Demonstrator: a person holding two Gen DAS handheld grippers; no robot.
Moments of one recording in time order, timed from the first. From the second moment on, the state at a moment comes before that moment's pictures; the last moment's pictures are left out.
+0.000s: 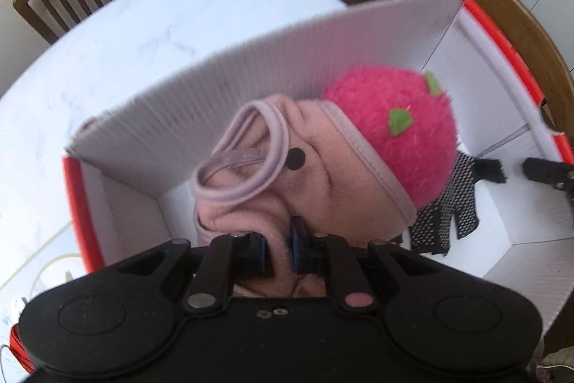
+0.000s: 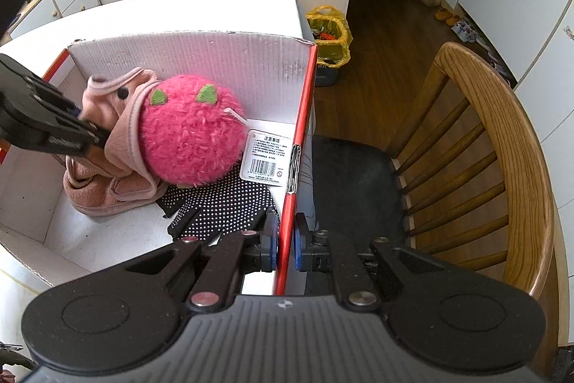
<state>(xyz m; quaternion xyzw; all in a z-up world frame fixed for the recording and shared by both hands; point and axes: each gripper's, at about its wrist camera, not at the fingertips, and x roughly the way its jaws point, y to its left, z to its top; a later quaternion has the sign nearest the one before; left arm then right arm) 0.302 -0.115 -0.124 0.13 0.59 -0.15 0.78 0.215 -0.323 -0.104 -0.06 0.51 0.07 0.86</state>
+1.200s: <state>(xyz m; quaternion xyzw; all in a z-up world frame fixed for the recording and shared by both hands) 0.267 -0.082 -0.048 0.05 0.51 -0.16 0.85 0.218 -0.316 -0.108 -0.07 0.52 0.06 0.85</state>
